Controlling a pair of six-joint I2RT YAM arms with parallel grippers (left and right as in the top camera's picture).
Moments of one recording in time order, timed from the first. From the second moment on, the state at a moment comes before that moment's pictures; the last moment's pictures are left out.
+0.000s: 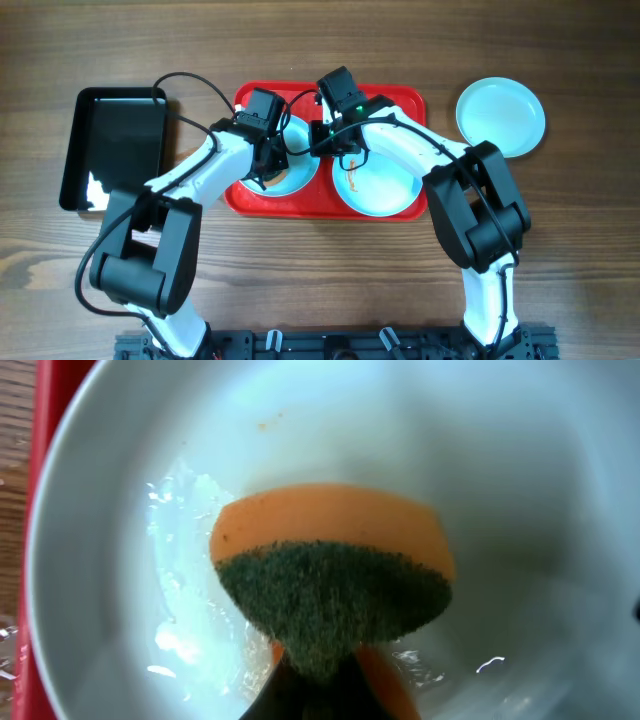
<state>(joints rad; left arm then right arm) -0.36 1.86 1.13 -0.58 -0.07 -0.54 0.53 2.15 1.48 -0.53 -0.26 0.45</state>
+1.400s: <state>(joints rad) -0.37 1.59 1.18 -0.78 -0.18 -0.52 0.53 2.15 1.48 -0.47 -0.23 0.45</state>
